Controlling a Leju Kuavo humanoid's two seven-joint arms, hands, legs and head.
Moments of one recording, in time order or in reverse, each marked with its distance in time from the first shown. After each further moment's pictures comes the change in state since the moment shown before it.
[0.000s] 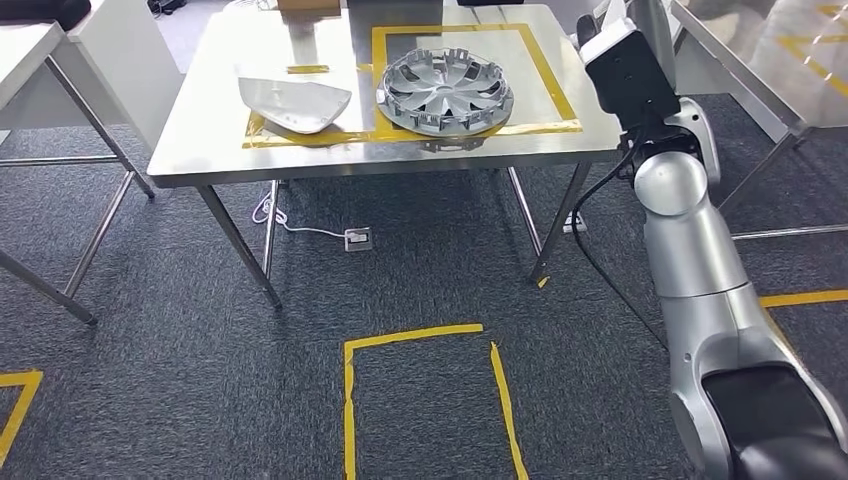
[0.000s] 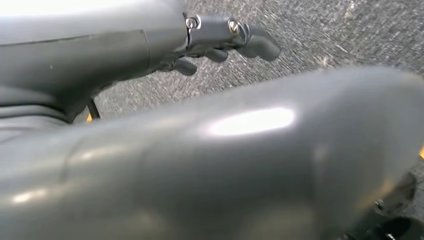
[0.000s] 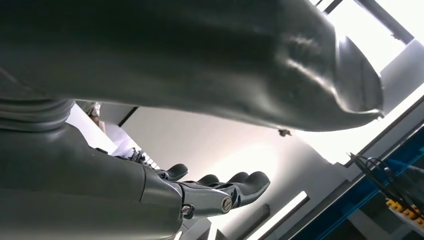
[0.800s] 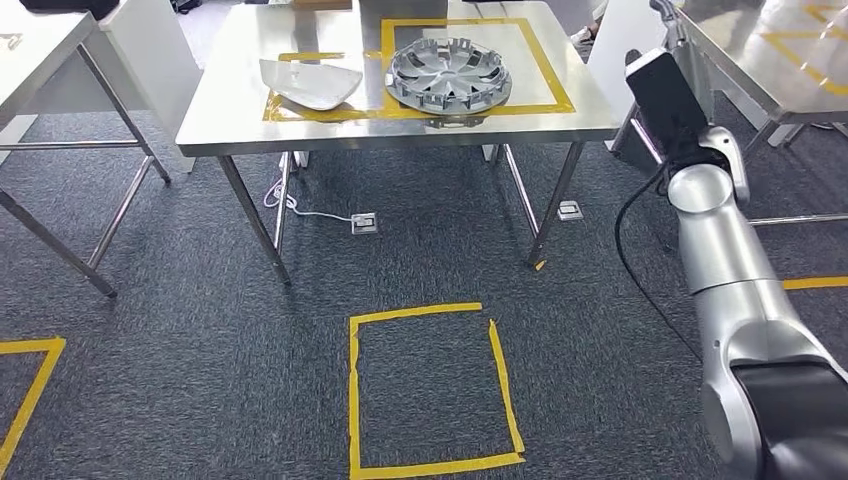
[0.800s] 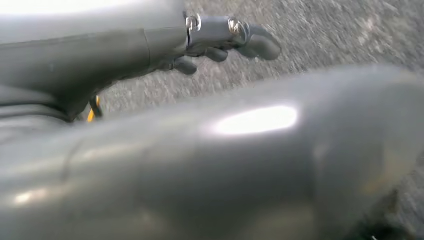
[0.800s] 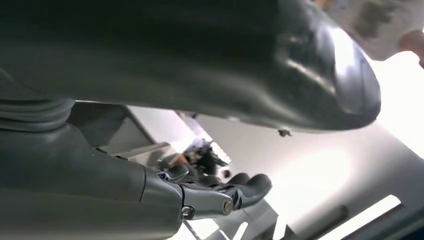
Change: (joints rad) left arm 0.008 0.001 0.000 0.000 -0.008 -0.003 -0.001; right arm -0.015 -0.098 -0.075 0.358 0.014 -0.055 -0.070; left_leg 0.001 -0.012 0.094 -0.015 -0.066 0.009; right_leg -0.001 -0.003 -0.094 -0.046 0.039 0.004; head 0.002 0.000
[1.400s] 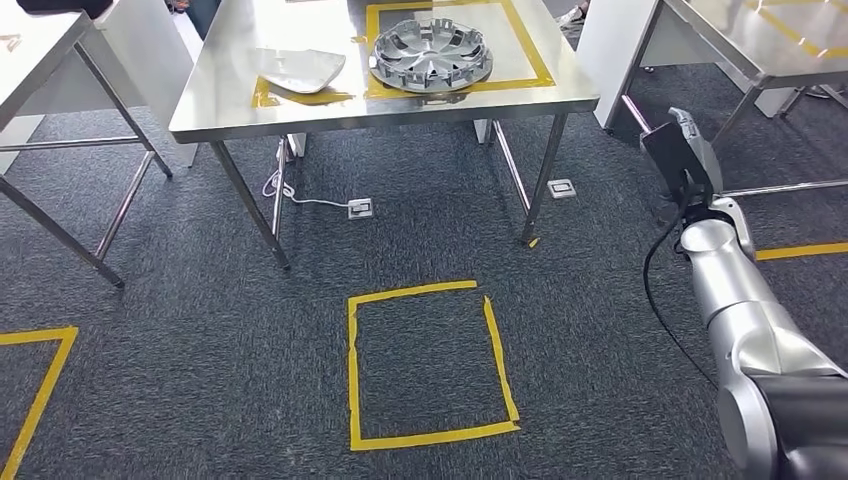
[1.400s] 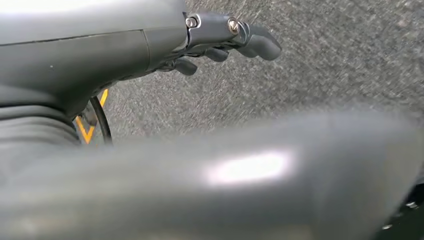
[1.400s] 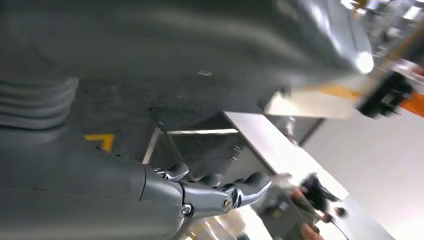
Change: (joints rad) left arm 0.009 -0.004 0.000 0.002 0.003 -0.002 -0.002; right arm 0.066 -0.043 -0.069 0.384 0.022 -0.008 0.054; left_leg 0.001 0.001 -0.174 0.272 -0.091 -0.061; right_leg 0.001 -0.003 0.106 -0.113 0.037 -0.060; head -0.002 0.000
